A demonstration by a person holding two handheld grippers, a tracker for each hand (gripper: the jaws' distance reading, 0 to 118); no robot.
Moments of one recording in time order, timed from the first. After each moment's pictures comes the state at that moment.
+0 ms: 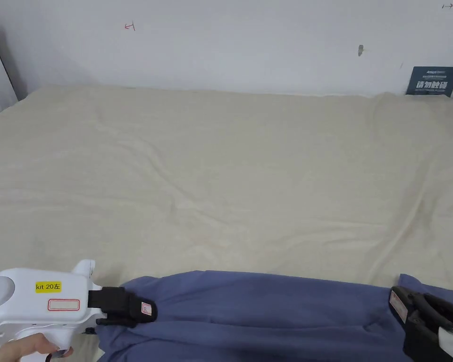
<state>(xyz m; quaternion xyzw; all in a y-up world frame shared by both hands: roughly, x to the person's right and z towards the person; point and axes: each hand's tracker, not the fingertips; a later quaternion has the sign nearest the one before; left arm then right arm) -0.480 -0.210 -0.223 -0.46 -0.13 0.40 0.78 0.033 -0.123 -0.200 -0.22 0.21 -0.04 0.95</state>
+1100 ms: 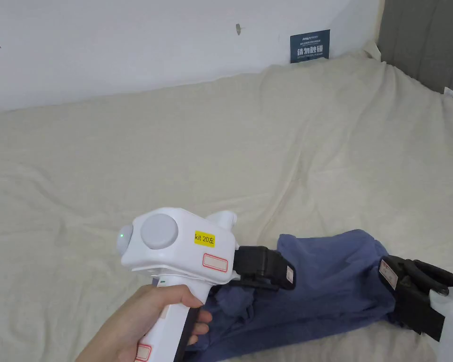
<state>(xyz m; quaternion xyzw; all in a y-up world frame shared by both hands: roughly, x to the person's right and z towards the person) -0.128 -0.151 -0.344 -0.53 -0.33 0.15 0.77 0.176 -0.133 -0.174 -0.22 0.11 -0.13 0.96</state>
